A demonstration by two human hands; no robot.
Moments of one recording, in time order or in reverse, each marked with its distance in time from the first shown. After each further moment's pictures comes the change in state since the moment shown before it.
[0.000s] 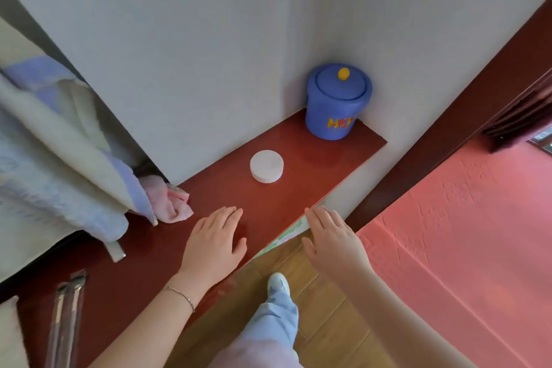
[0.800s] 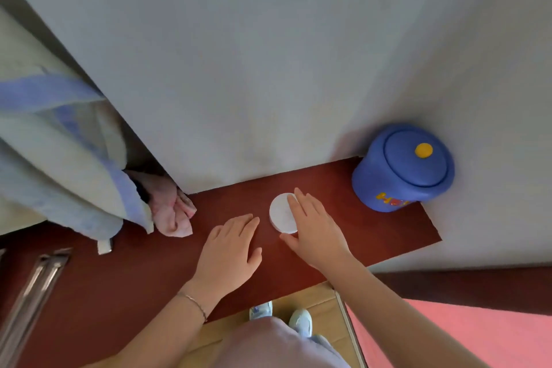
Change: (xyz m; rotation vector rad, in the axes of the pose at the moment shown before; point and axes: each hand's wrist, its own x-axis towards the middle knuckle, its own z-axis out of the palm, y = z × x) left_hand 0.081 0.016 0.018 -0.126 0.088 -0.305; right_hand 0.182 0.004 0.000 0.081 -0.278 -0.422
